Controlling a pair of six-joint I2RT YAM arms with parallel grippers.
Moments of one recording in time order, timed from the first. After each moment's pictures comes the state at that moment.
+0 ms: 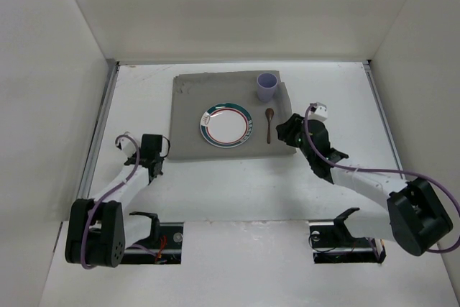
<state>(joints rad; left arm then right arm) -0.12 1.15 0.43 -0.29 -0.52 -0.92 0.52 1.23 0.55 0.31 0.27 0.68</state>
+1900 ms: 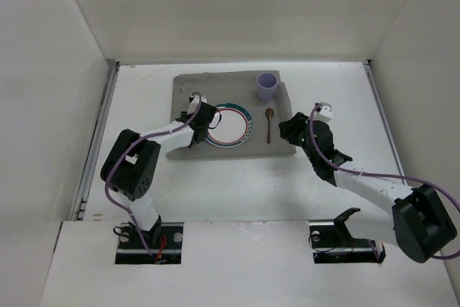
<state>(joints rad) -0.51 1.73 1.00 -0.28 -0.59 -0.31 0.52 1.17 0.53 0.32 0.29 0.69</state>
